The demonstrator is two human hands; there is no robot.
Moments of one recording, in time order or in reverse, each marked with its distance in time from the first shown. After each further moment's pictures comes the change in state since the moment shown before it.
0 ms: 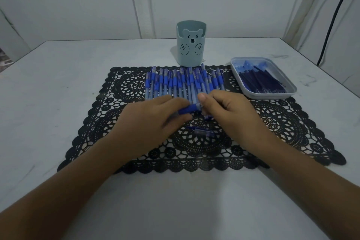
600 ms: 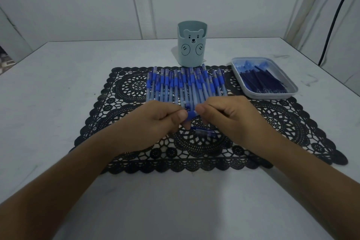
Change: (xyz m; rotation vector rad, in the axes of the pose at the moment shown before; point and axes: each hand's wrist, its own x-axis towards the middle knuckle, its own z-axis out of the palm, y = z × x) left_hand 0.002 0.000 -0.009 -0.696 -0.243 -0.199; right_hand -0.001 0.001 -0.005 -0.063 -0.109 -0.253
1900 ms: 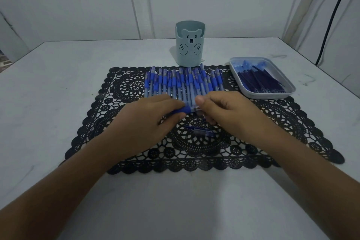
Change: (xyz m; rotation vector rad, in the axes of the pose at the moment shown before) left_hand 0.000 -0.011 0.003 0.567 0.243 0.263; right_hand 0.004 -0.005 -0.008 0.074 -0.109 0.315
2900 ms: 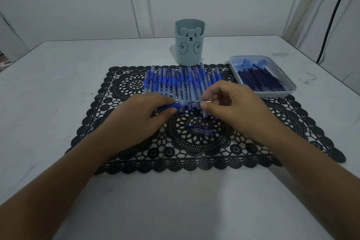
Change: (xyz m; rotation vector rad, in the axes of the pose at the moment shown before) left_hand 0.000 -0.014 0.000 -0.115 -0.061 -0.220; right_hand 0.003 0.010 -0.004 0.064 0.126 0.033
